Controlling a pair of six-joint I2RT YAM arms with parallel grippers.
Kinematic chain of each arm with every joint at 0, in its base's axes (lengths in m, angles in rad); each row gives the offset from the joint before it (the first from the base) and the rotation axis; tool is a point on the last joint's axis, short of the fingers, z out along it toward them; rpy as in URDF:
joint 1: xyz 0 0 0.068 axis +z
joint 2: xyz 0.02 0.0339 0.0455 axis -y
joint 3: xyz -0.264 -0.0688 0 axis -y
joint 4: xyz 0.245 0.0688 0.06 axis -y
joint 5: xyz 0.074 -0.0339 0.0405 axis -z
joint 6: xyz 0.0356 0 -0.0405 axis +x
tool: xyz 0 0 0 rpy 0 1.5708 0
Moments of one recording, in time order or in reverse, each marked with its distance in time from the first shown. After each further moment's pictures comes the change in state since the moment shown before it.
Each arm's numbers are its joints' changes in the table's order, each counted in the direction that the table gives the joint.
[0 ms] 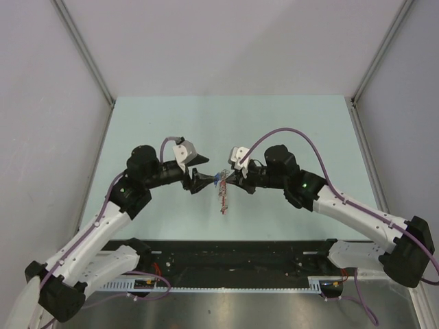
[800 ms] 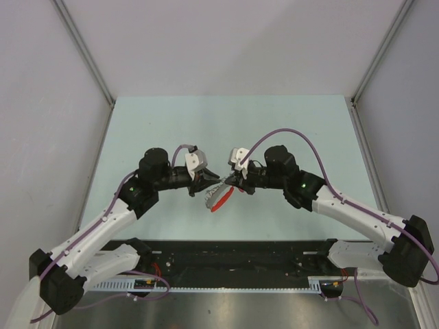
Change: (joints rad) left arm -0.079 -0.061 -0.034 0.004 0.030 0.069; right arm -0.008 -0.011 -0.017 0.027 -0.035 0.000
